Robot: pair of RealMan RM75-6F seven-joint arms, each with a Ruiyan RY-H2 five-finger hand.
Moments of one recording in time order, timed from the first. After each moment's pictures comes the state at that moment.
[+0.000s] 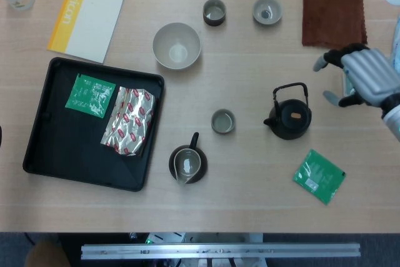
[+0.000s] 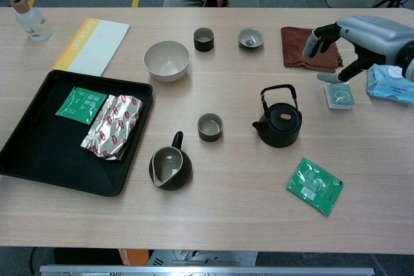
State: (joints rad) left arm -0.05 -1.08 -0.03 -1.76 1.56 1.56 0.19; right arm 0.58 -1.19 0.16 -1.73 -1.18 0.82 -0.15
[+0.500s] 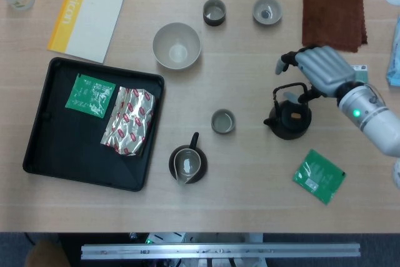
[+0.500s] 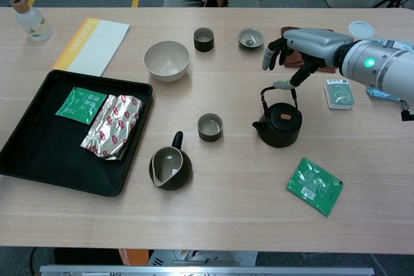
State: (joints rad) left arm -0.04 -1.07 -0.03 -1.76 1.56 1.58 0.17; right arm 0.78 -1.32 0.17 -1.63 -0.94 0.67 -0.26
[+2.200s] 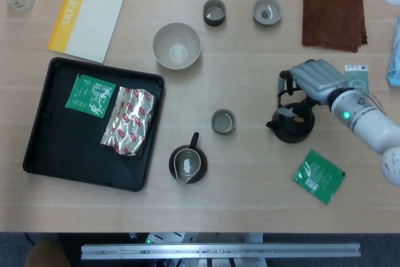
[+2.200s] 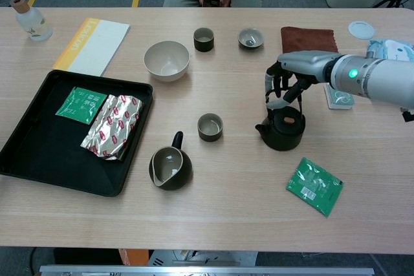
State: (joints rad) left arm -0.04 -1.07 -0.03 -1.74 1.55 1.56 0.15; right arm 0.95 -1.33 0.00 -1.62 -0.71 0.63 -0.30
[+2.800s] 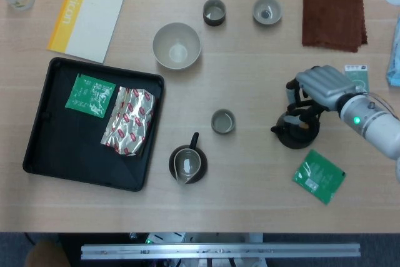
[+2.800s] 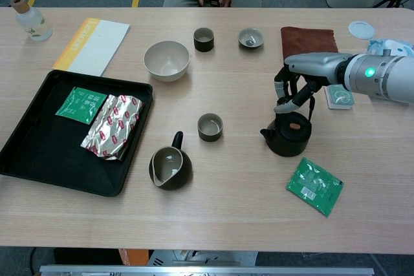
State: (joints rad) left arm -0.04 -1.08 -0.03 -1.73 1.55 1.56 0.14; right arm 0.96 -1.24 -0.03 -1.71 -0.74 0.61 -0.26
